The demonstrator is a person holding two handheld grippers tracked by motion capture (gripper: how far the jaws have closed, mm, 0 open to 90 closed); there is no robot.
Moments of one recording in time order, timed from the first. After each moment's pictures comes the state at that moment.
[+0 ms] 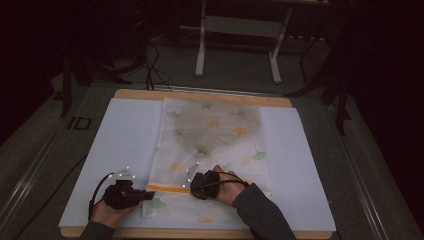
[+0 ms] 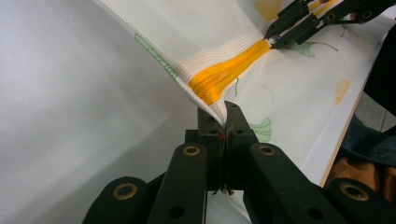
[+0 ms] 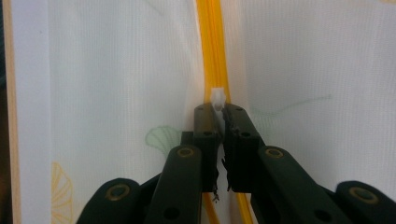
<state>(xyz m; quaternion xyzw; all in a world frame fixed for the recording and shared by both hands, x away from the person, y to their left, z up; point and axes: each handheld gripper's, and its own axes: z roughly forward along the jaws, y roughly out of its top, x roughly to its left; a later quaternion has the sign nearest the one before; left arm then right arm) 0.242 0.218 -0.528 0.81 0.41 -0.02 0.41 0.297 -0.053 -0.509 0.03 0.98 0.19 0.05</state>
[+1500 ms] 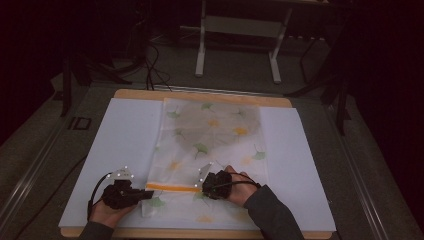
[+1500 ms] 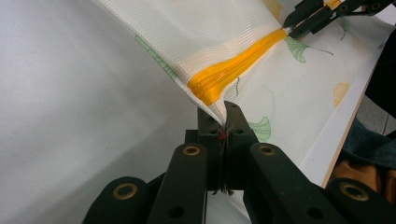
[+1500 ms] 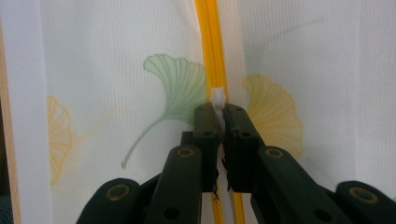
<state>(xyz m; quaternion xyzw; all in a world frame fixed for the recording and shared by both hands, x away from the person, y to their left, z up) 0.241 0.221 -0.527 0.81 0.42 -0.01 0.41 0.297 -0.085 -0.506 0.05 0.98 0.18 0.06</state>
